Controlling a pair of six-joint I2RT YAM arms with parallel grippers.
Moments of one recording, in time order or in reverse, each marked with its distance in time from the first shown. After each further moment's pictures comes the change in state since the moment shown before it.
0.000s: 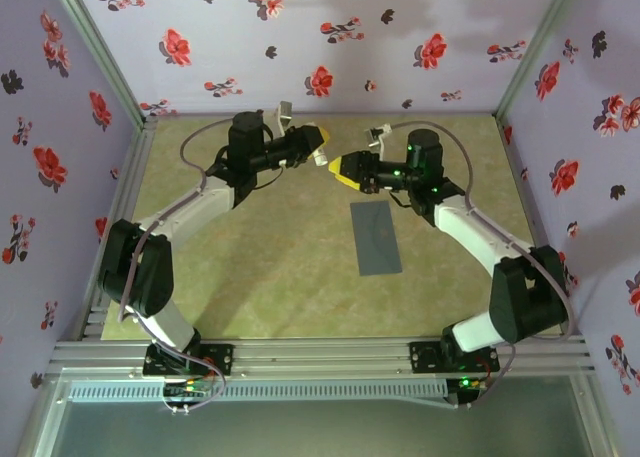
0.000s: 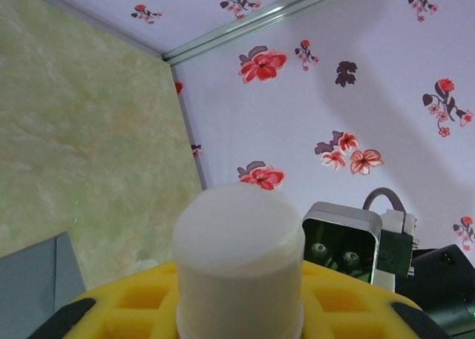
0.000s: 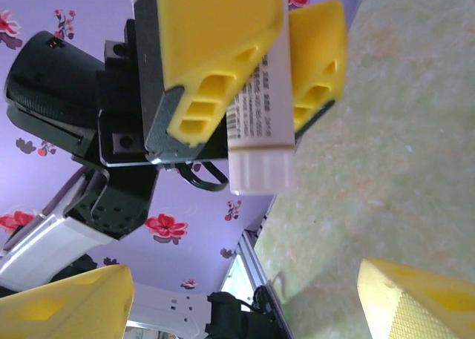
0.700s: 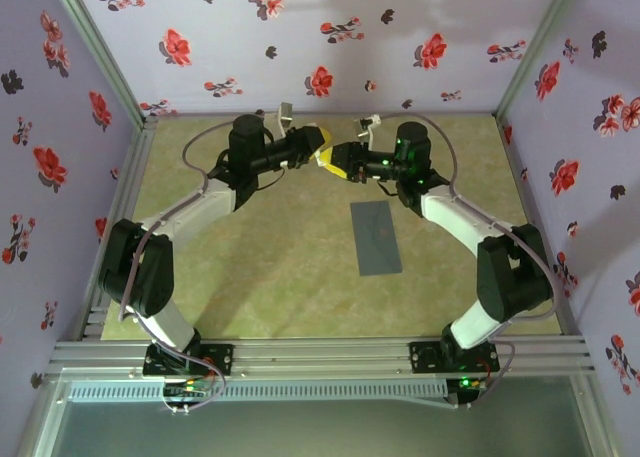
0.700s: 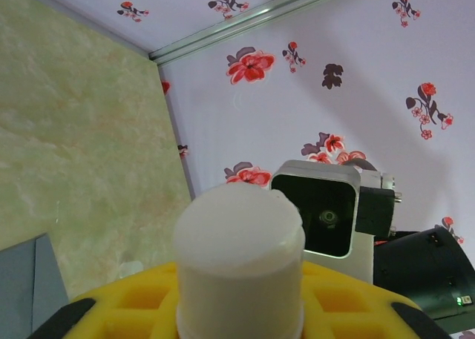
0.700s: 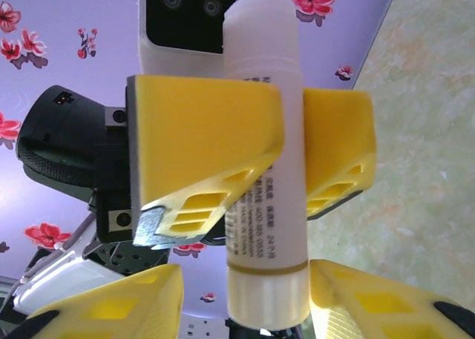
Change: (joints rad) left arm -0.009 0.001 -0.026 0.066 0.003 -0.048; right arm 0.029 0.129 0.071 0.175 0.000 0.132
